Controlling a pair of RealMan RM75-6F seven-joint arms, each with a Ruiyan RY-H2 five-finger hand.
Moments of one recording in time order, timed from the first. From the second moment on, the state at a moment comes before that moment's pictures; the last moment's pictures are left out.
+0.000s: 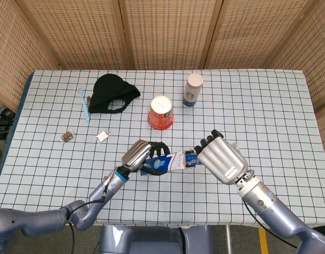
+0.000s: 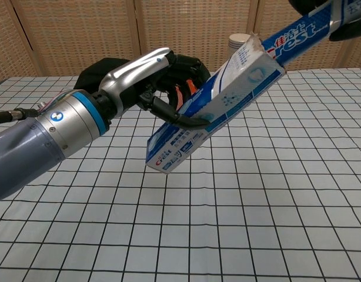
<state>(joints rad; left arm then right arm) -0.82 -1.79 -0.20 -1.35 1.50 1.11 -0.35 0.71 -0.78 0.22 -2.27 -1.33 1.02 -0.99</state>
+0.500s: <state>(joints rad) -0.81 -1.83 -0.20 -1.33 1.50 1.14 -0.40 0.73 -0.87 0.17 -2.27 -1.45 1.04 -1.17</state>
